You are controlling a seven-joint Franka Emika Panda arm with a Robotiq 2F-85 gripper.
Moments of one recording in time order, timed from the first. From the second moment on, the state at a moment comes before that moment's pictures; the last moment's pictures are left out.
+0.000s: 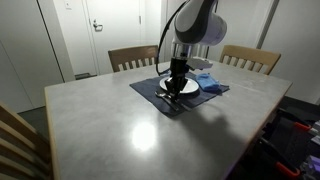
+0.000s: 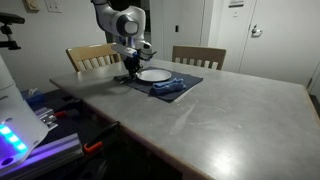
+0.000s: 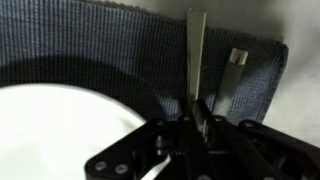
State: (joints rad) arm 0.04 0.51 0.20 -2.22 0.21 2.68 -0.10
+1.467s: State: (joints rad) arm 0.03 0.41 0.12 -2.21 0.20 2.55 -0.10
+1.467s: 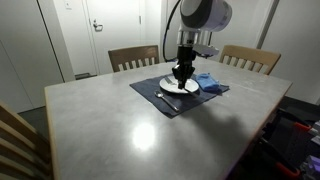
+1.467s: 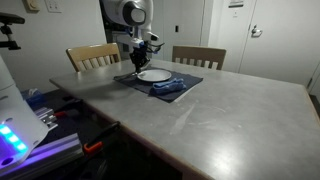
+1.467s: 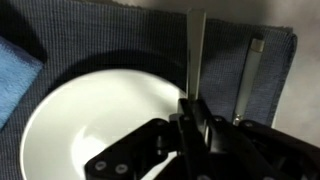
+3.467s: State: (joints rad) arm 0.03 0.42 0.04 -2.25 0.17 2.52 0.06
